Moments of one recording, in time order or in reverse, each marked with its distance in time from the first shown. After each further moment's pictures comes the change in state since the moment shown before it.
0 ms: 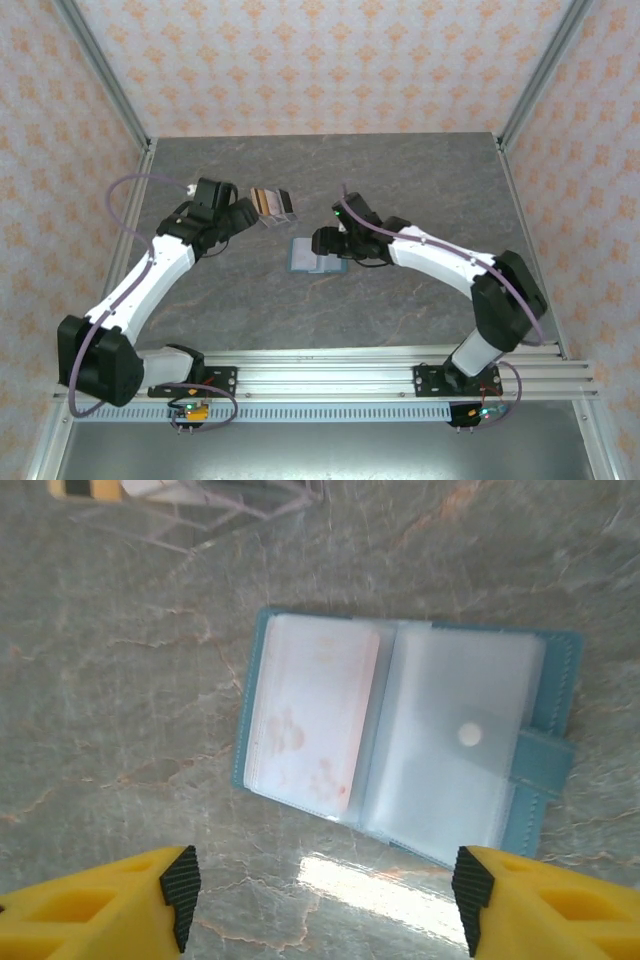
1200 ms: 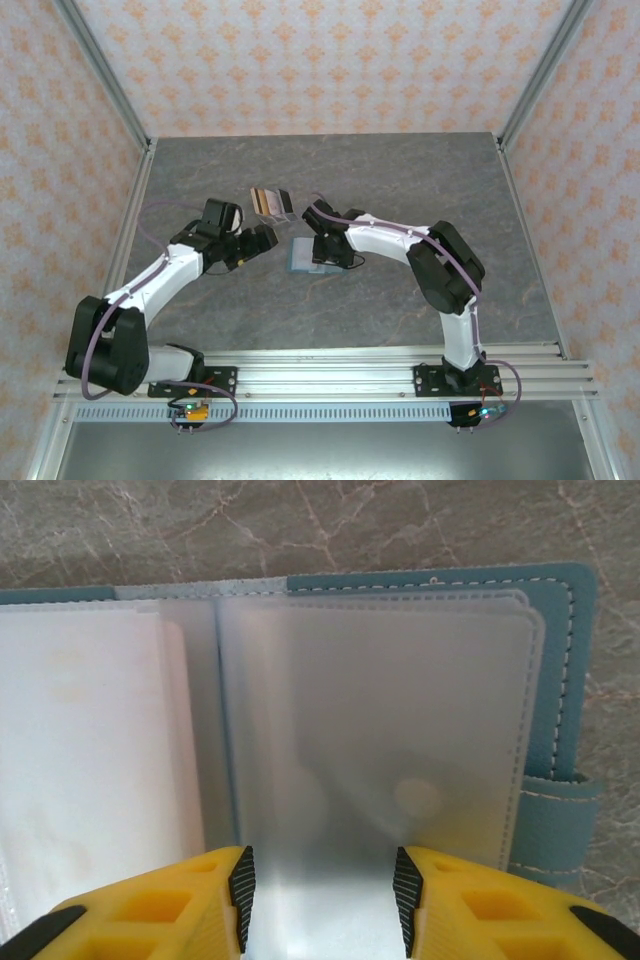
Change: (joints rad) left arm 0.022 0.091 -0.195 0.193 0.431 0.008; right arm 0.033 0.369 0.245 -0.212 0.136 0.133
